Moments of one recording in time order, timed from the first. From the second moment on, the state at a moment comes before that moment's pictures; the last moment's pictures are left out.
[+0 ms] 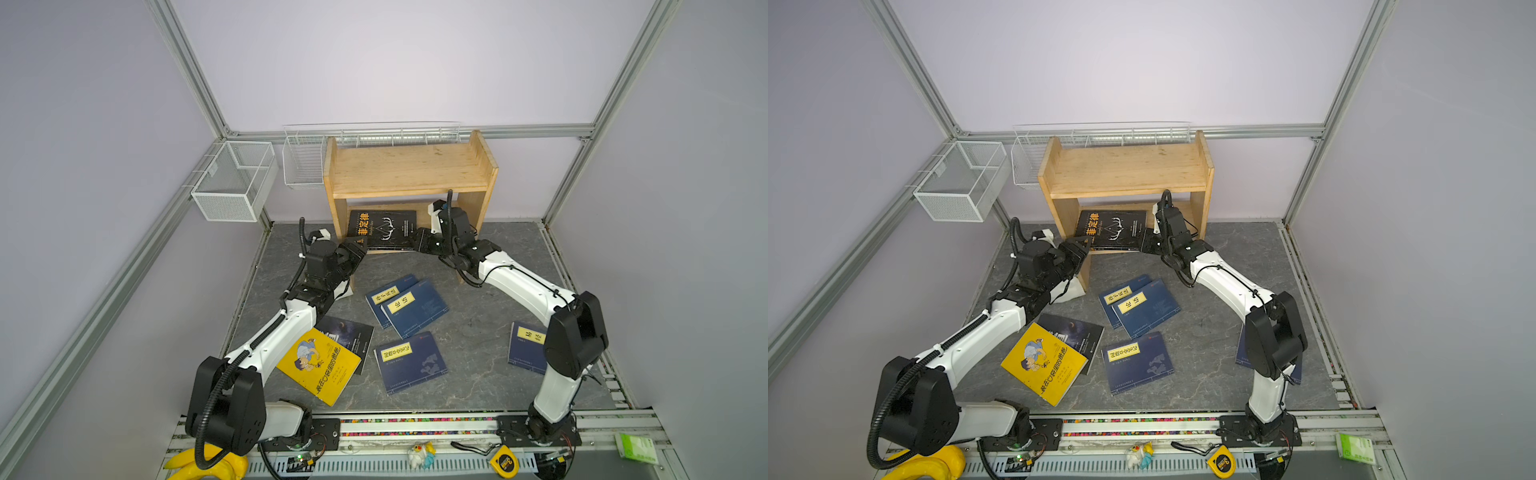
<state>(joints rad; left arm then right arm) -0.37 1.35 0.92 0.19 0.11 -1.14 0.58 1.83 1.57 -0.25 -0.12 0.60</state>
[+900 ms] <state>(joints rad) -0.37 0.95 0.92 -0.25 -0.05 -0.82 0.59 1.75 1.55 -0.33 -0.08 0.48</state>
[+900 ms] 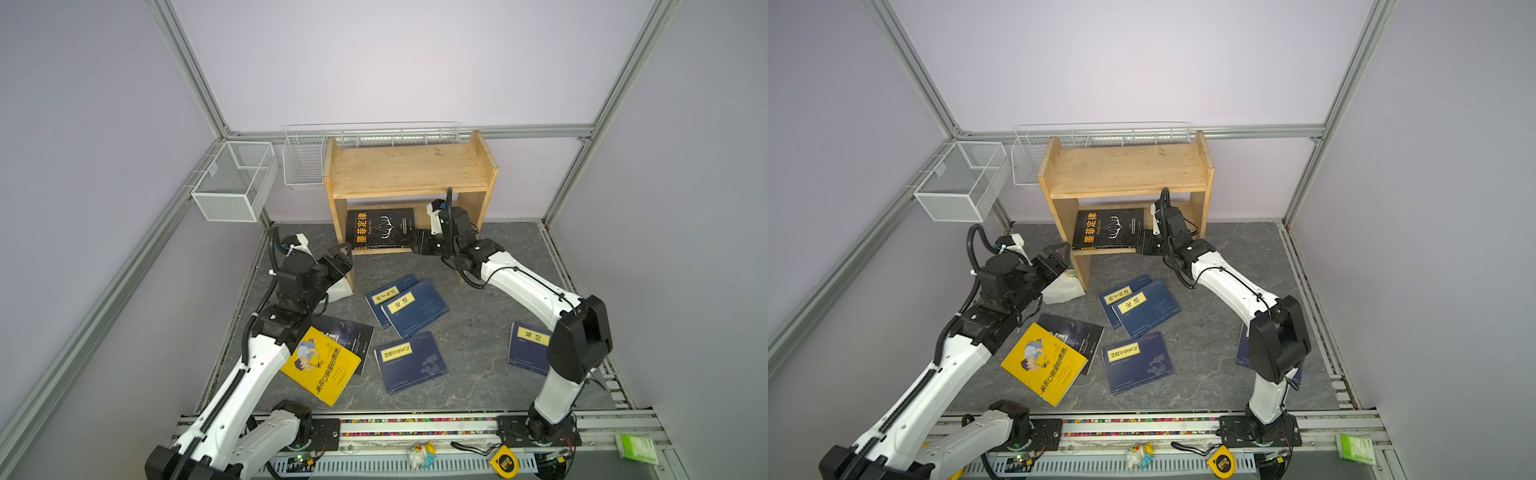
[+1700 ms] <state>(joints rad) -0.88 1.35 0.92 -0.14 0.18 -0.59 0.05 1.01 0.78 -0.70 0.26 0.66</state>
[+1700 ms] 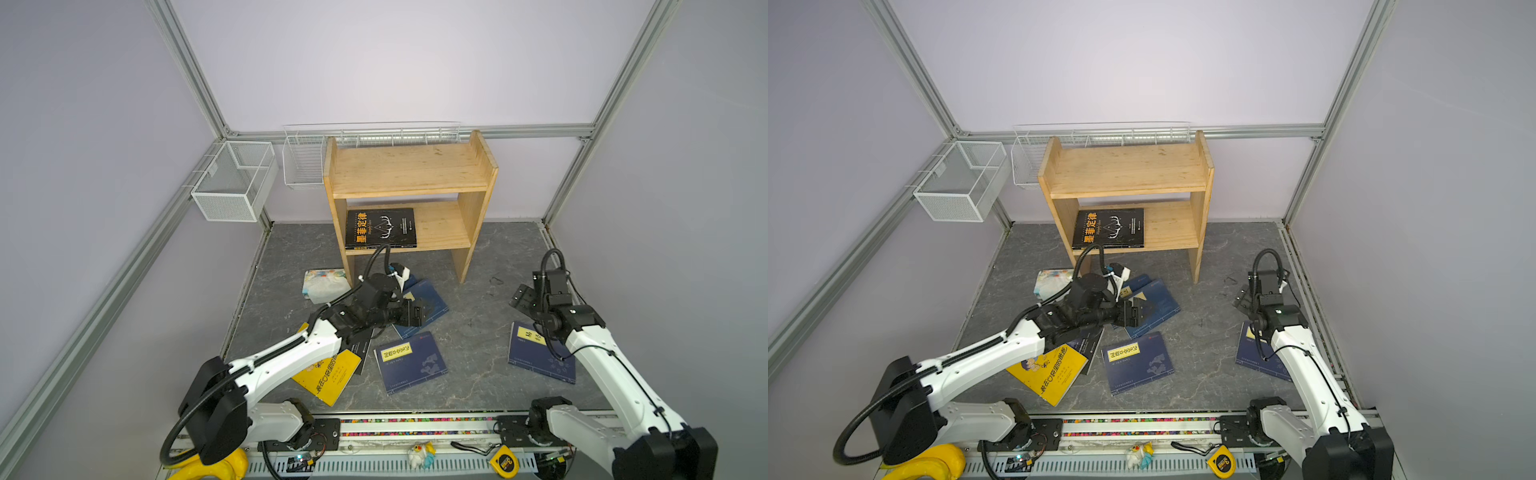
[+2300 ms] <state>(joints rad) -0.68 1.21 0.78 -0.32 -0.22 -0.87 0.22 0.99 0.71 -0.50 -0.18 0.60</state>
